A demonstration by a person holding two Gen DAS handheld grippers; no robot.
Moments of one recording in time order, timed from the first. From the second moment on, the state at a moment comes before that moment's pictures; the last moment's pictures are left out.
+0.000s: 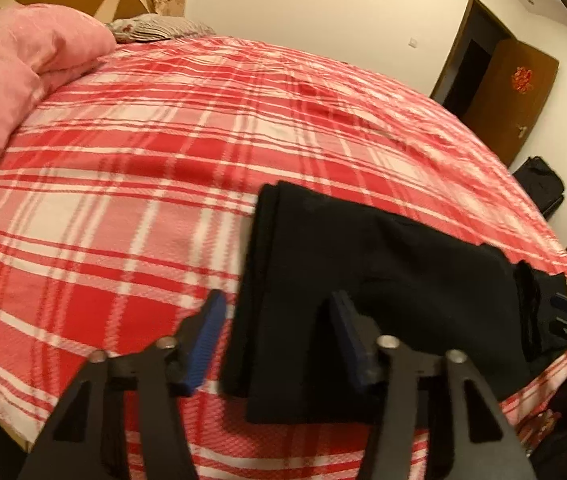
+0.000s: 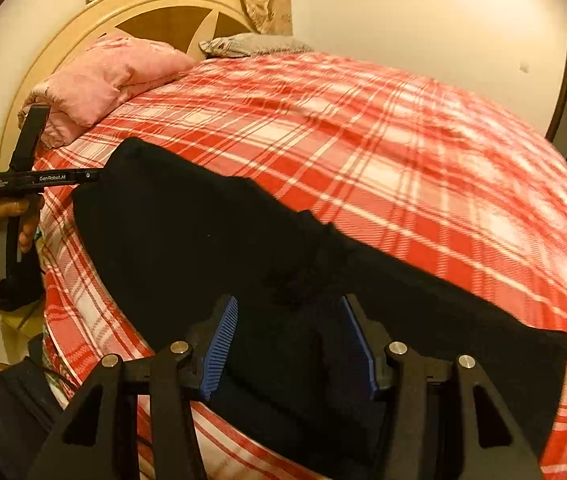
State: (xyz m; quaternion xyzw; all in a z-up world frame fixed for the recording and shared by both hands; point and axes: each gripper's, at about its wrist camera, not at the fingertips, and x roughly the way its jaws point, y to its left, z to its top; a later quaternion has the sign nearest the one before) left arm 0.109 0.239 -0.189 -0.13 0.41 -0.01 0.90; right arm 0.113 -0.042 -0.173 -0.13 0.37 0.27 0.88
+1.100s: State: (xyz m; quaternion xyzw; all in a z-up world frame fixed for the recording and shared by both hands) left arm 0.090 0.176 -0.088 -0.17 0.36 -0.14 0.91; right arm 0.110 -0.142 -0.140 -0.04 0.33 0.17 0.93
